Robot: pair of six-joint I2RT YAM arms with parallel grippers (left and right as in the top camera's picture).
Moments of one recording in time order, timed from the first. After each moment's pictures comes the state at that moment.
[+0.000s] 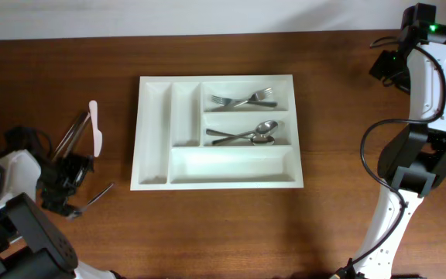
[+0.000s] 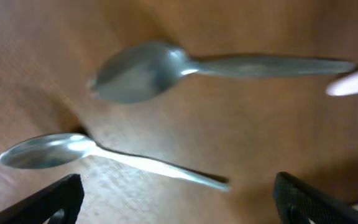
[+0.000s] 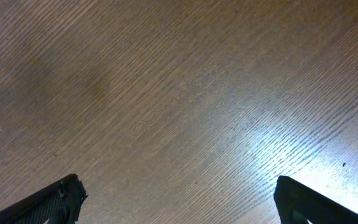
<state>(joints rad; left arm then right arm) 0.54 1.75 1.09 -0.91 0.16 -0.66 -0.28 2.42 2.41 -1.29 0.26 0.42</state>
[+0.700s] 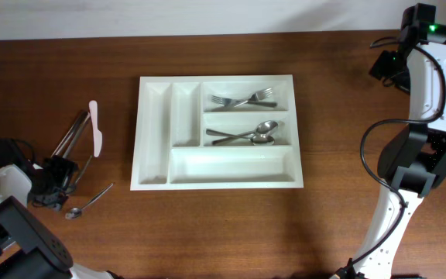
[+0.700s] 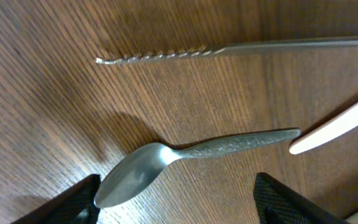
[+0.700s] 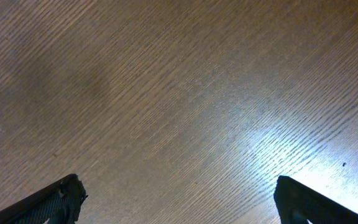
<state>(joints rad) 0.65 1.75 1.01 -0.65 0.24 -0.53 -0.28 2.42 2.41 -1.29 0.26 0.42</state>
